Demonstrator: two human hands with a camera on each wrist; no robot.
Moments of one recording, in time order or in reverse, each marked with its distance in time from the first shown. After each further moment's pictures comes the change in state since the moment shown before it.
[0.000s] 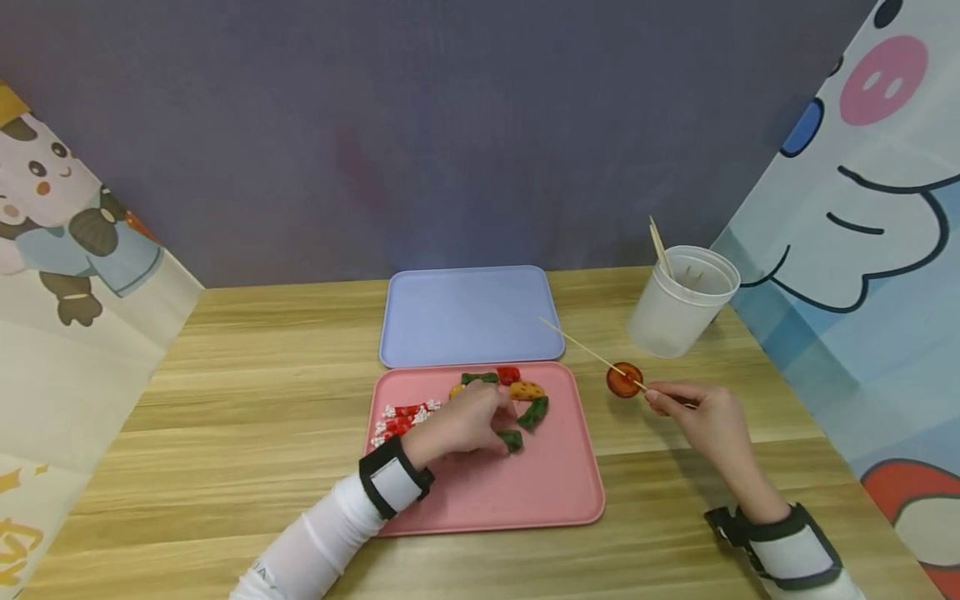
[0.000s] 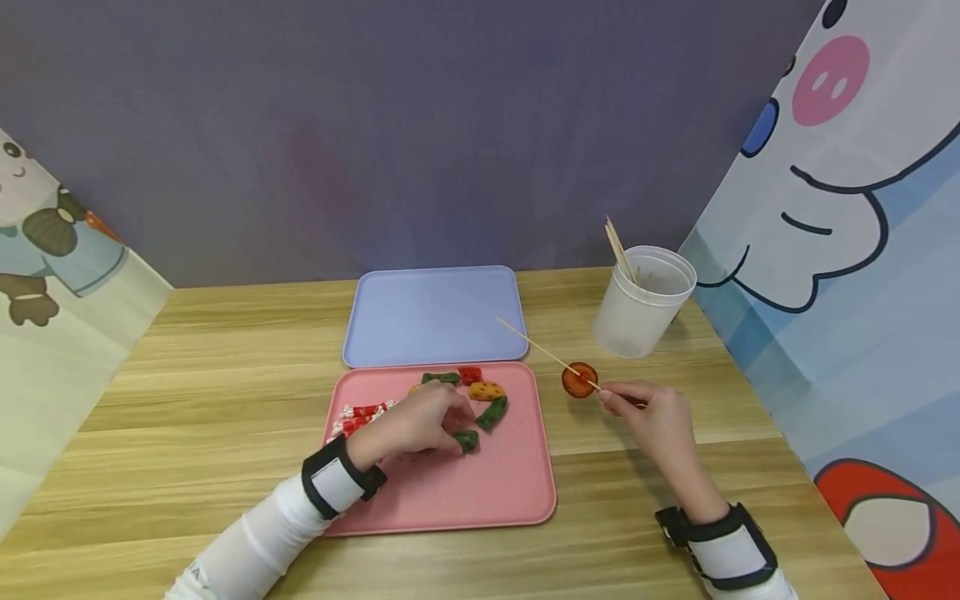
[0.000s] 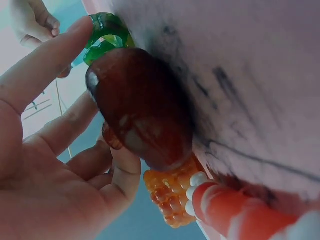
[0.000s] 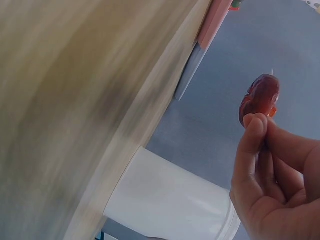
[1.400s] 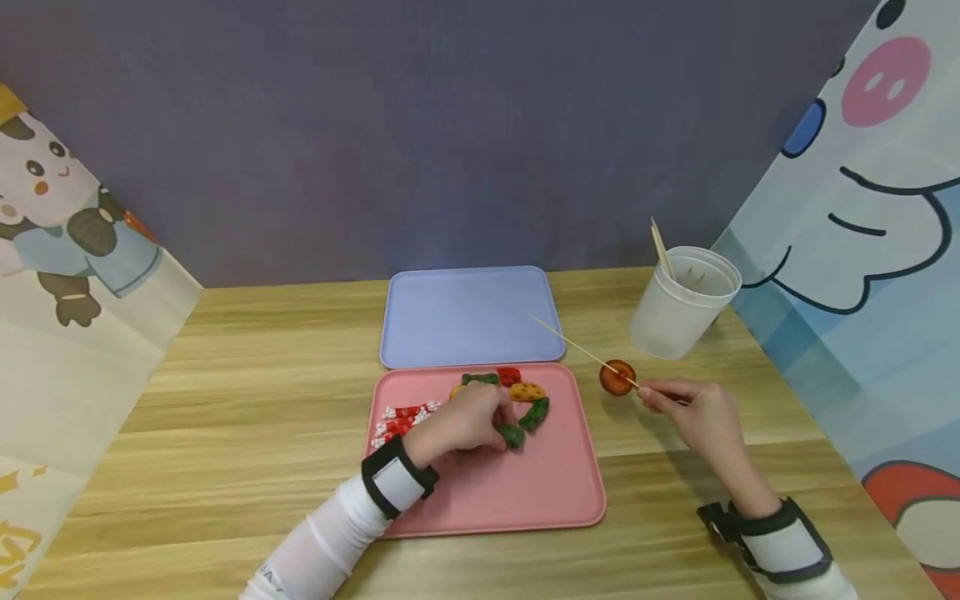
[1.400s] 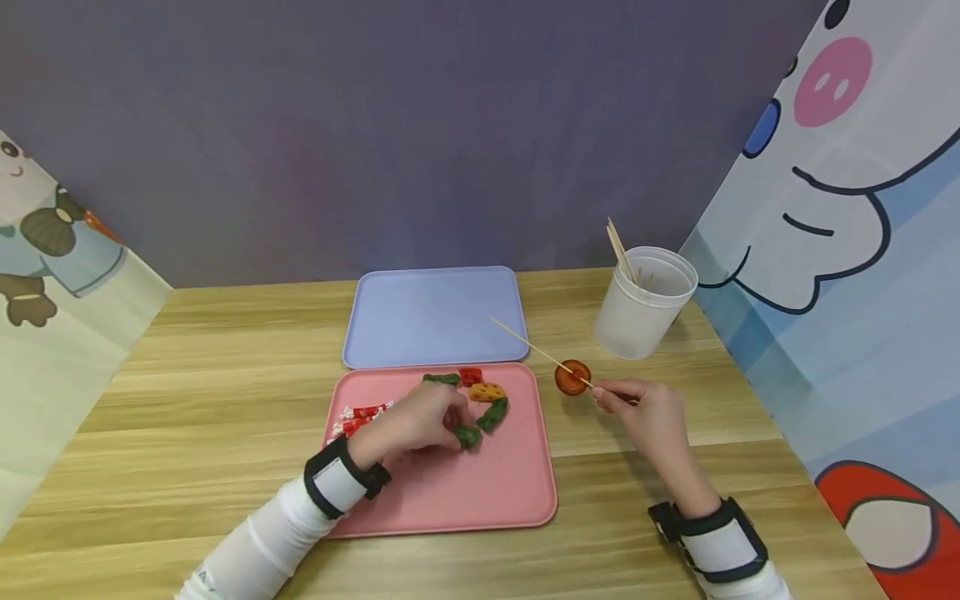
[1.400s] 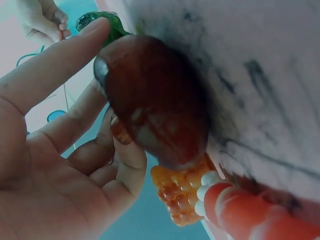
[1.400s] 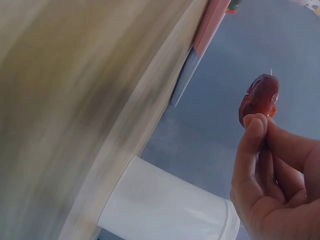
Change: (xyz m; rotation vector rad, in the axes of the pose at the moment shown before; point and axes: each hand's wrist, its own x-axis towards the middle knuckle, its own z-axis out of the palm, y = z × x) left_hand 0.004 0.000 -0.003 -0.051 0.010 -0.029; right_hand 0.006 -0.004 0.006 -0.021 0.003 -0.033
